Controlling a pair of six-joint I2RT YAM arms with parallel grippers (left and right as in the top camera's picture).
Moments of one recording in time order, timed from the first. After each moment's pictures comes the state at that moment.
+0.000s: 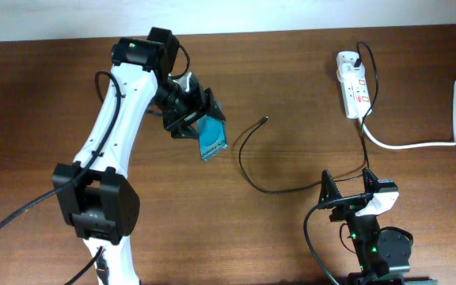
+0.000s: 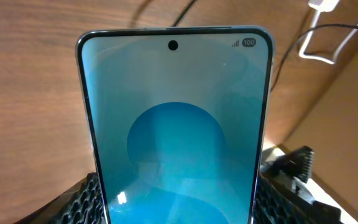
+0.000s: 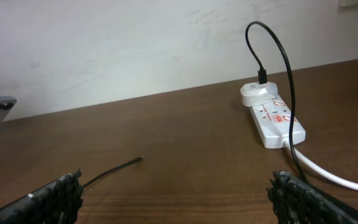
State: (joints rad) left arm -0.24 2.08 2.04 -1.51 0.62 -0.47; right arm 0.02 0.01 0.01 -0.07 -0.09 0.24
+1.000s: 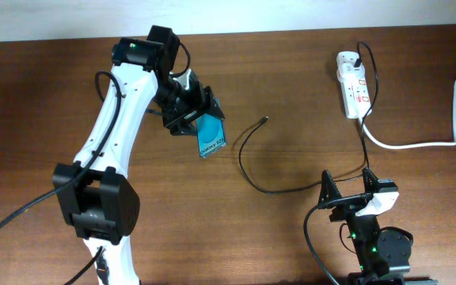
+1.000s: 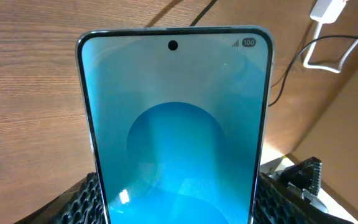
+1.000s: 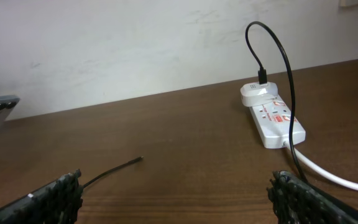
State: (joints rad) left arm -0.25 2.08 2.04 -1.47 0.58 -0.47; right arm 0.02 0.01 0.01 -0.07 -0.09 0.24
